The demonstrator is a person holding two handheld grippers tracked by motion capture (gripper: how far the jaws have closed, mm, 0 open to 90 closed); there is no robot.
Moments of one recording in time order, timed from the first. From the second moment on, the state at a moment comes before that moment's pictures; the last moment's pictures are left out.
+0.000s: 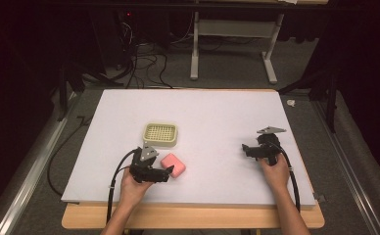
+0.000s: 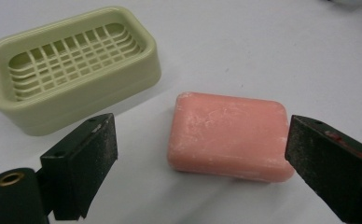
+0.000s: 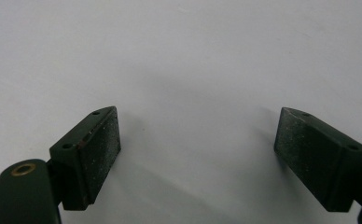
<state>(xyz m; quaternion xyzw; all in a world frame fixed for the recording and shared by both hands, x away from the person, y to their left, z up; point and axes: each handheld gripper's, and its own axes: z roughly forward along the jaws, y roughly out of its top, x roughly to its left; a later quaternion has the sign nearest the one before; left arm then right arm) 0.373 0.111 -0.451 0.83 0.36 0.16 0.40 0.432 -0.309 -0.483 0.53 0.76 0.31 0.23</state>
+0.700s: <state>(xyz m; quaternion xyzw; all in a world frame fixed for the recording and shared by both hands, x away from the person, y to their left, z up) 0.383 0.087 -0.469 0.84 0.35 0.14 0.38 0.432 -0.309 -0.483 0.53 0.76 0.31 0.23</state>
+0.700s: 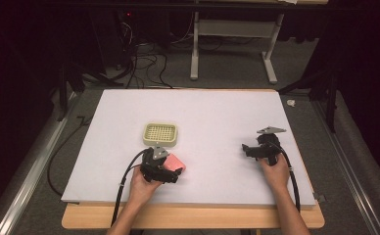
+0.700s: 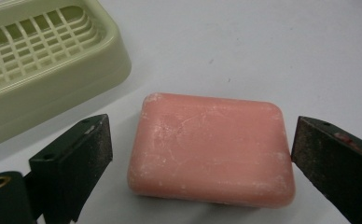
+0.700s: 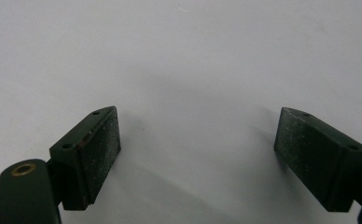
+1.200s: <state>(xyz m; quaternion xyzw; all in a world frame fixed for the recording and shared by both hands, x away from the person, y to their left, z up) 0.388 0.076 -0.479 0.85 0.35 0.14 0.37 0.432 -0.309 -0.483 0.53 0.76 0.31 0.23</state>
